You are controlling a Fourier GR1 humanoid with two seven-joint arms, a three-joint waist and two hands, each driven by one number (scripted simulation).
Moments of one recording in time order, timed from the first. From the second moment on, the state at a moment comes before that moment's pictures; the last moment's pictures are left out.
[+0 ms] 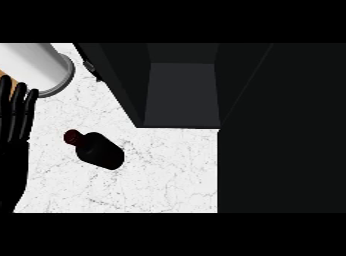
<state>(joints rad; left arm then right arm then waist) -0.01 0.06 0.03 -2.10 0.01 0.01 0.02 0.01 -0.14 0.00 -2.10 0.02 -0.01 -0.01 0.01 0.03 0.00</state>
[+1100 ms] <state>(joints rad) -0.24 0.10 -0.01 -1.91 0.54 -0.22 0.31 0.18 -0.14 0.09 -2.36 -0.18 0.11 0.26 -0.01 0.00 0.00</state>
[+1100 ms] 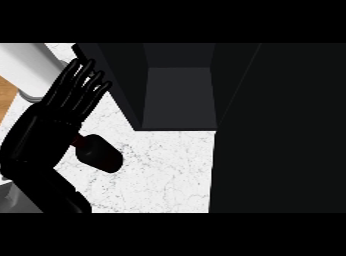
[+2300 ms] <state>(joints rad) -0.16 0.13 0.05 -1.96 0.54 -0.25 0.35 0.13 -0.11 0.01 -2.40 -0.21 0.16 0.37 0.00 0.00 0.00</state>
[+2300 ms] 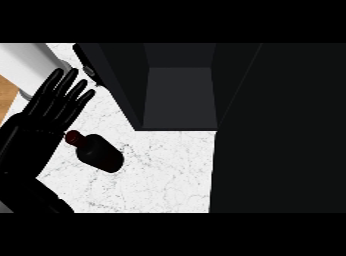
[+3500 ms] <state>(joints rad) -0.09 0.21 0.20 -1.63 0.44 -0.47 0.11 0.14 -0.05 0.07 -2.42 -0.16 0.17 0.38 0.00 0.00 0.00</state>
